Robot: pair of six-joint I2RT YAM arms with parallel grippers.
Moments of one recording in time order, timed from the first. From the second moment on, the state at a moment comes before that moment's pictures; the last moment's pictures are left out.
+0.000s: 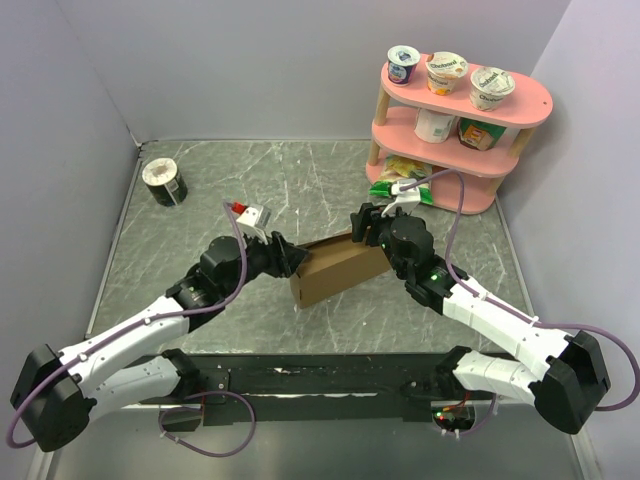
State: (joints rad) left arm -0.75 0.97 0.62 0.20 0.01 -0.49; right arm 0.69 1.07 0.75 0.12 0.41 0.30
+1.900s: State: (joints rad) left arm -0.63 0.84 0.53 0.18 0.23 -0.27; right arm 0.69 1.07 0.74 0.12 0.43 0.28
